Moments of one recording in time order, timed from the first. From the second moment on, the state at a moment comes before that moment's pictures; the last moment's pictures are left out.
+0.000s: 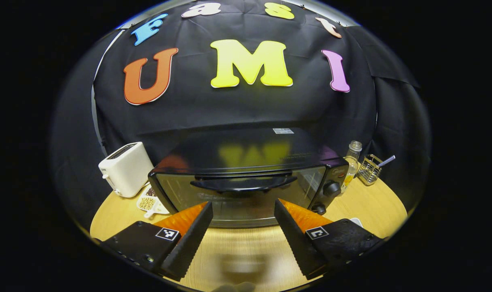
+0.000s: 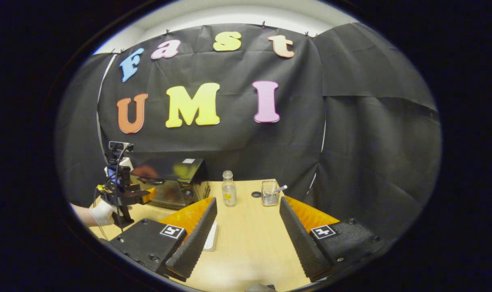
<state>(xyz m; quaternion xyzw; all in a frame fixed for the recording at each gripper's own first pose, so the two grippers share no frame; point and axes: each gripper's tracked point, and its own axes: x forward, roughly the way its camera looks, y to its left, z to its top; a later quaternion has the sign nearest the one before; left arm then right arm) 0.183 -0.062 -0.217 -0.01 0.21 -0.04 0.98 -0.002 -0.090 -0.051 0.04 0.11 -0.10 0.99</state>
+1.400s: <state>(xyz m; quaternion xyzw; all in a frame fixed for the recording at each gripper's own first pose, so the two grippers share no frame) -0.035 -0.071 -0.024 -0.01 0.07 0.00 1.00 -0.066 -0.101 -0.042 0.05 0.05 -0.01 1.00</state>
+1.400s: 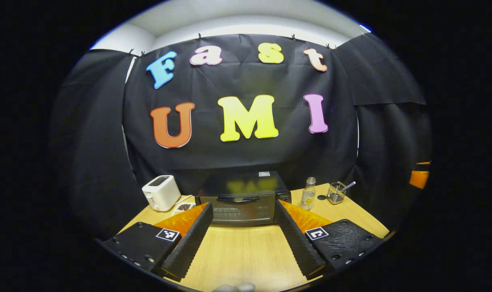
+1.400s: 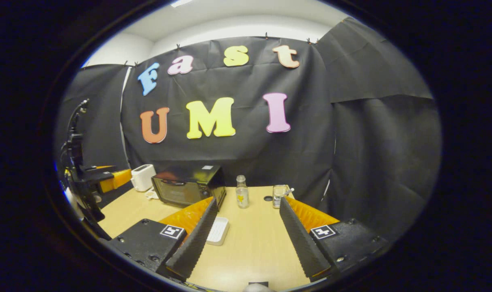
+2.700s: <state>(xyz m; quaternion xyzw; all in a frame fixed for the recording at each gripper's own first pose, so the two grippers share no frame) -0.098 0.009 0.011 -0.04 0.03 -0.02 1.00 -0.102 -0.044 0.013 0.04 -0.01 -0.06 1.00</state>
